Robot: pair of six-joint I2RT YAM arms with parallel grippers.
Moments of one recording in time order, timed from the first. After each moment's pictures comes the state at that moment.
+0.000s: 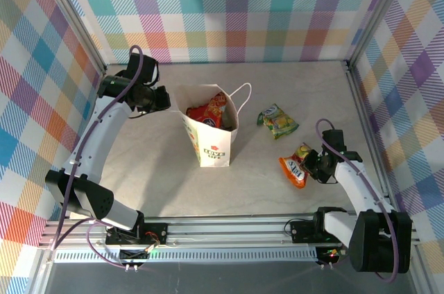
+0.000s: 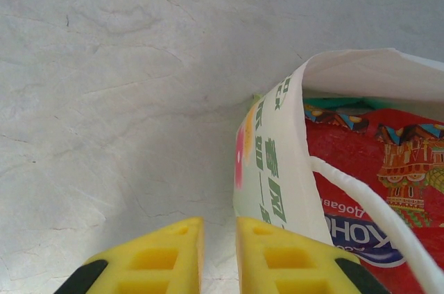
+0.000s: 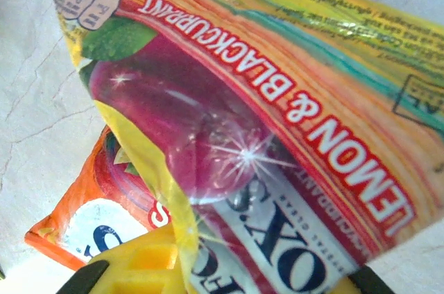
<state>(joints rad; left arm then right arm) -0.26 1.49 1.64 -1.16 0.02 -0.43 -0.03 1.04 0.54 -0.73 -0.21 0.68</state>
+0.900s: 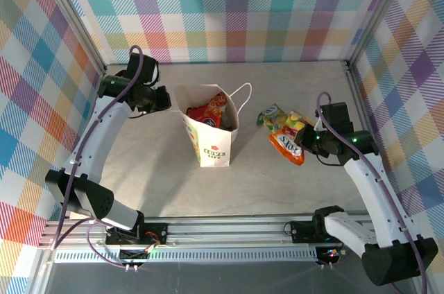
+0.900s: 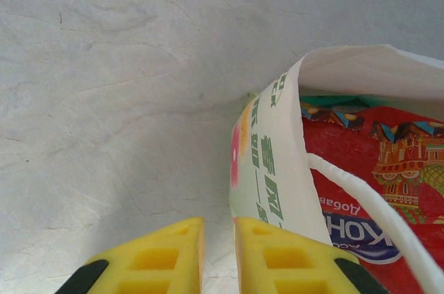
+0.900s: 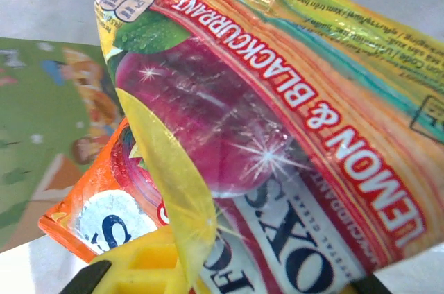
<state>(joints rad) -0.26 1.49 1.64 -1.16 0.03 -0.44 0.23 0.97 1.07 -1.03 -0.17 0.59</state>
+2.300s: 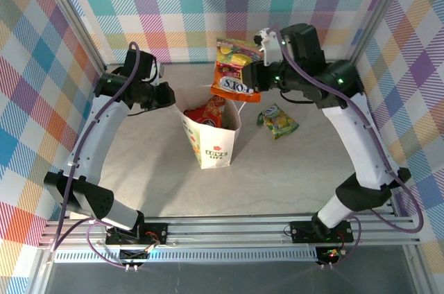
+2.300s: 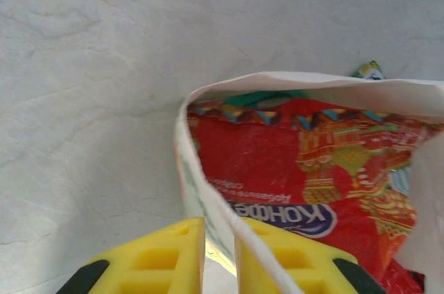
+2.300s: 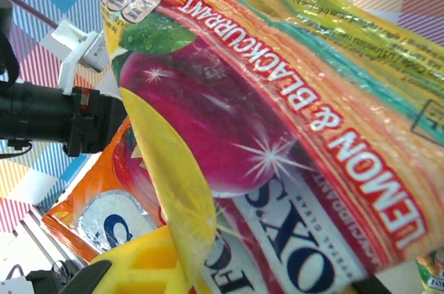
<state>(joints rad) -0.26 1.49 1.70 -1.16 0.18 -0.42 0.67 1.61 2.26 -1.20 -0.15 0.28</state>
